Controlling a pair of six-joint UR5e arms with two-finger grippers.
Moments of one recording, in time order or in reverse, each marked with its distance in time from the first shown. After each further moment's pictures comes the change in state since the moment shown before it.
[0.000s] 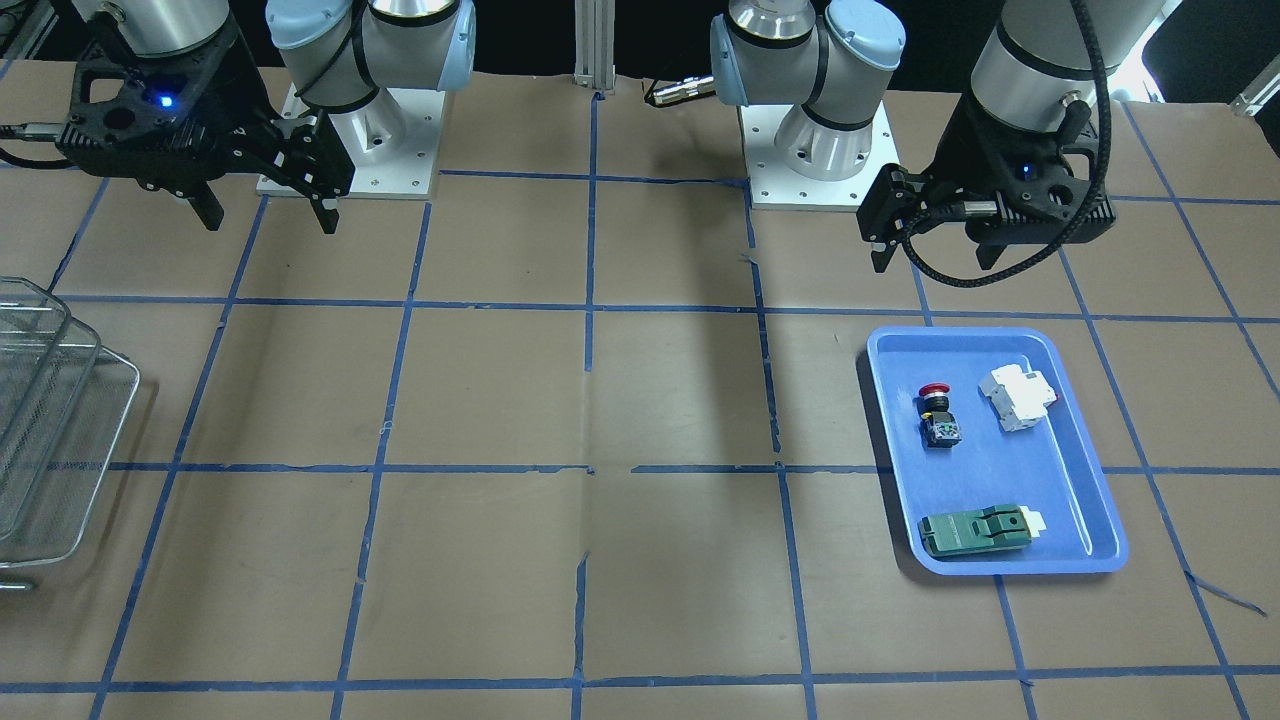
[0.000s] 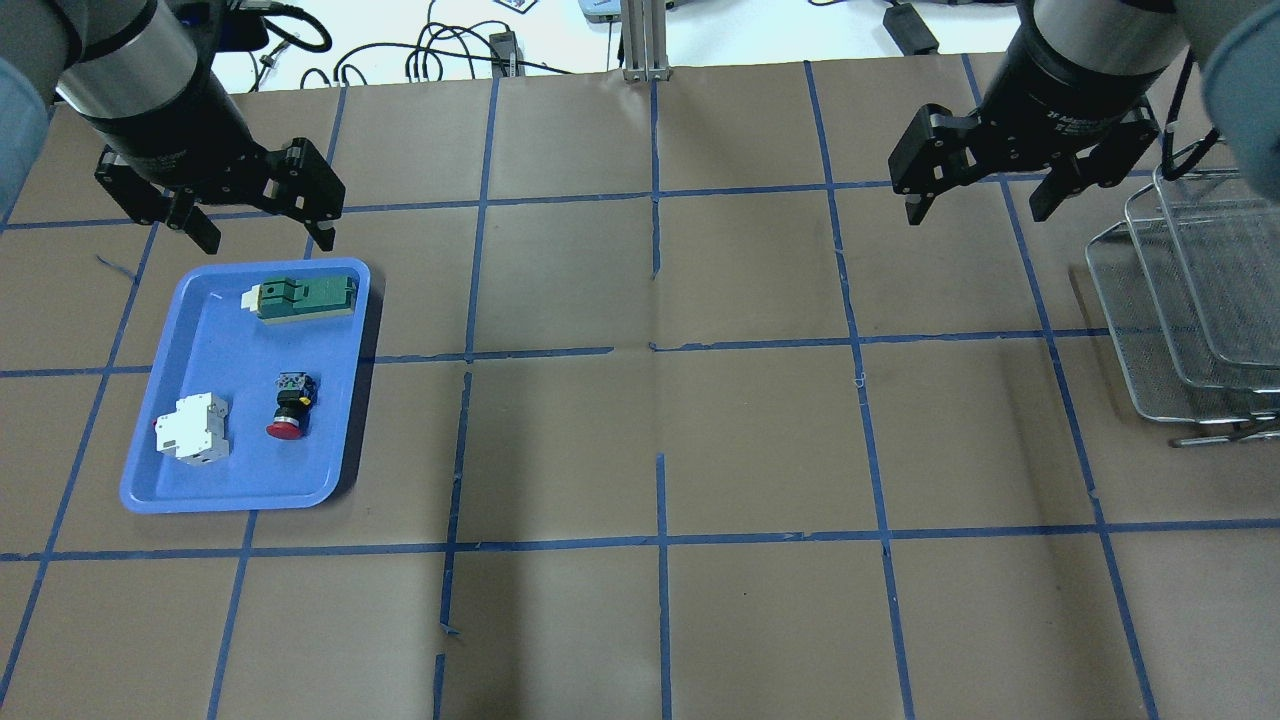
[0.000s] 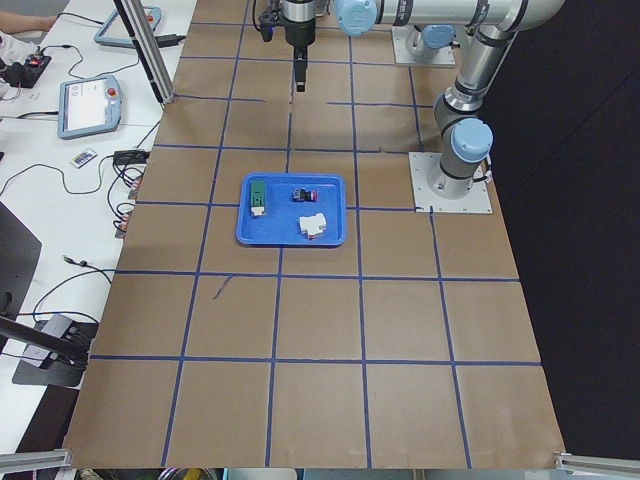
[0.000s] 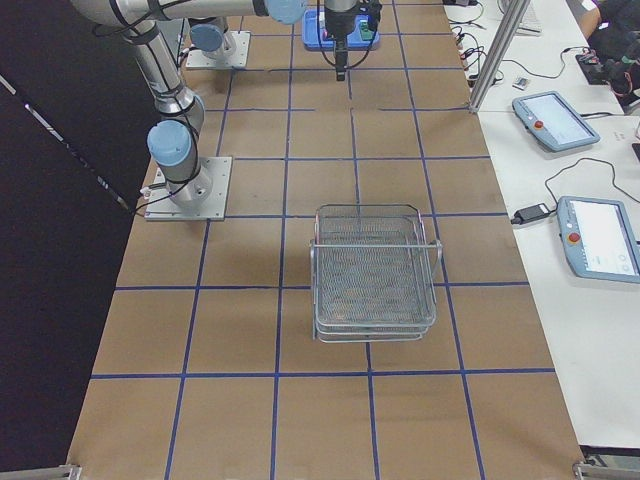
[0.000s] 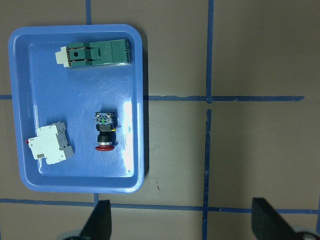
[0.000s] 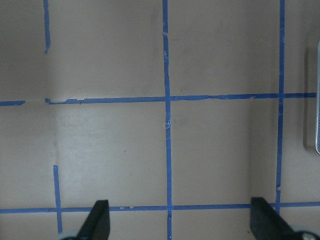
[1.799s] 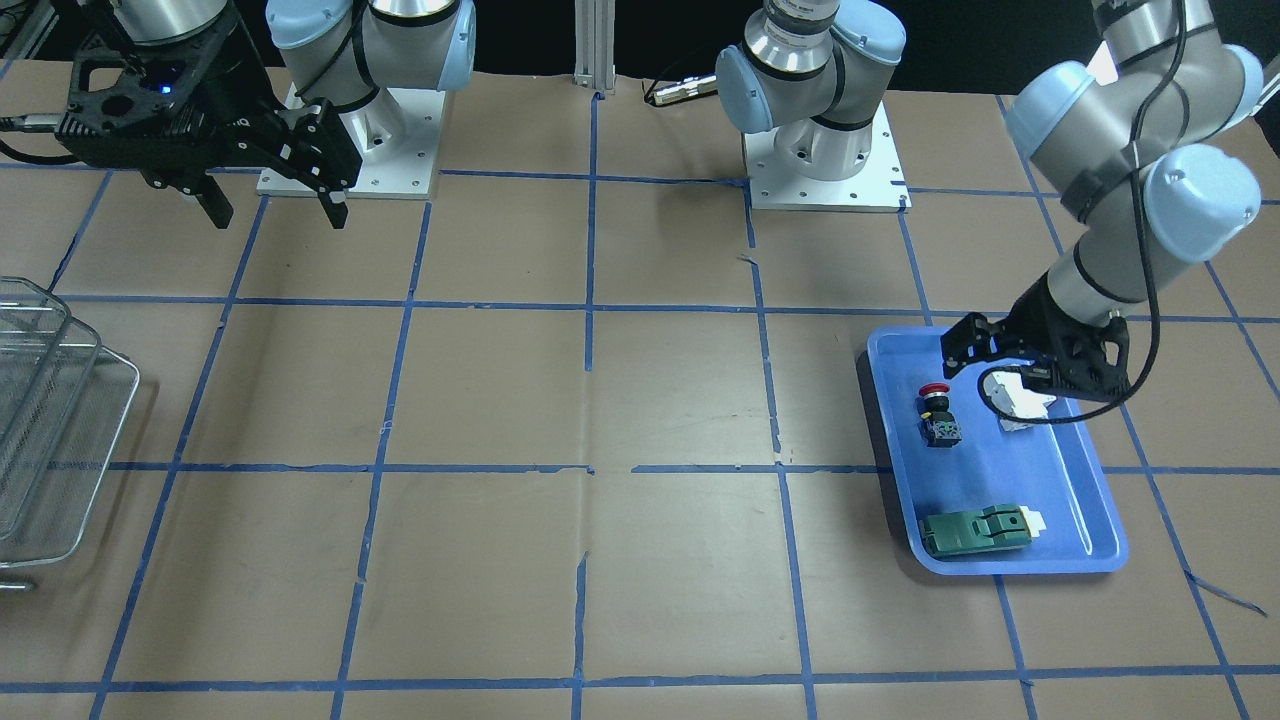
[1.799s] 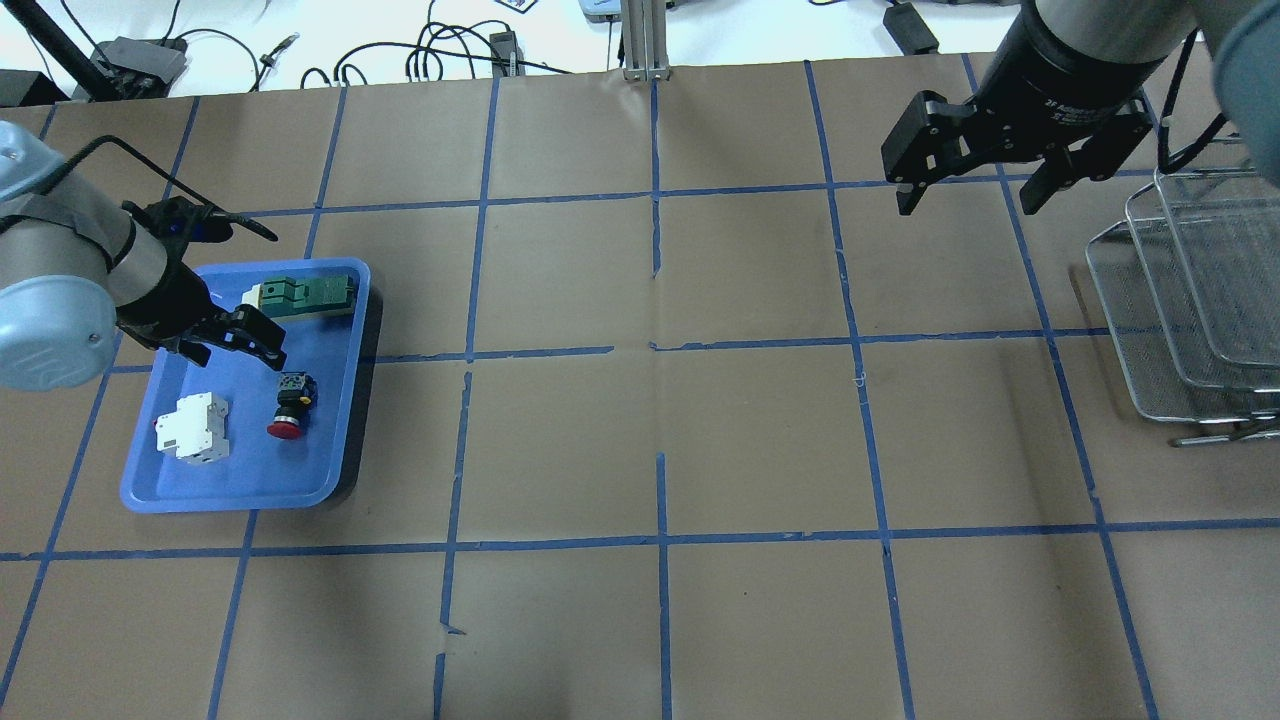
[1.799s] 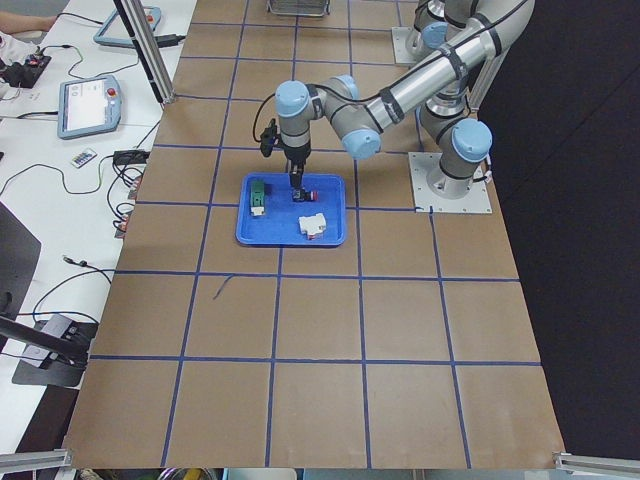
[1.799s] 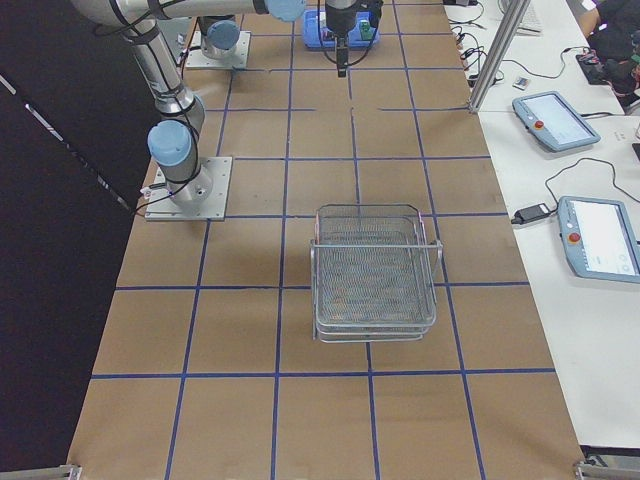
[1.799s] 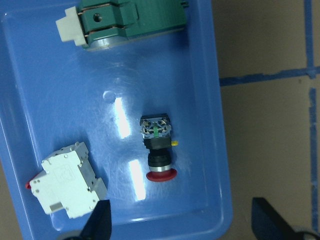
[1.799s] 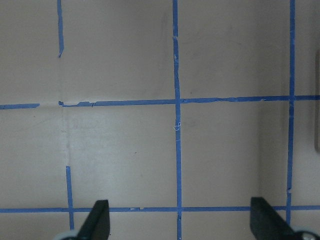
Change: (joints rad) left arm 0.355 -0.217 -0.410 0.564 -0.078 0.482; right arm -0.002 0.000 -0.009 0.003 0.035 0.003
